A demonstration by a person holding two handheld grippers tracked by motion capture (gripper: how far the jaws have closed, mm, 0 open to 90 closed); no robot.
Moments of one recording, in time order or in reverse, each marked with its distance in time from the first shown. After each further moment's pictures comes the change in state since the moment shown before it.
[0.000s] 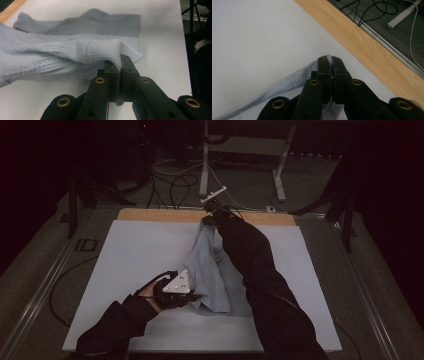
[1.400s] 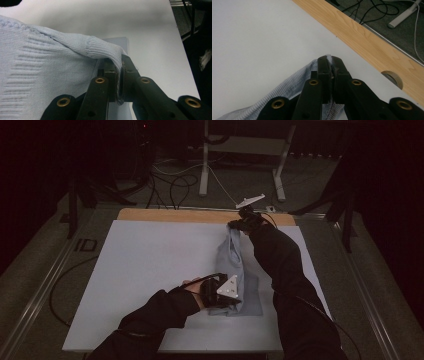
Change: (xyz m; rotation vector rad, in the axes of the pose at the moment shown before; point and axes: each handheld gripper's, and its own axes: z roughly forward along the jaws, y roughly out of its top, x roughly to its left) left arm -0.014 0.068 0.094 0.053 -0.119 0.164; right arm -0.066 -0.078 -0.031 -0.087 0.077 0.054
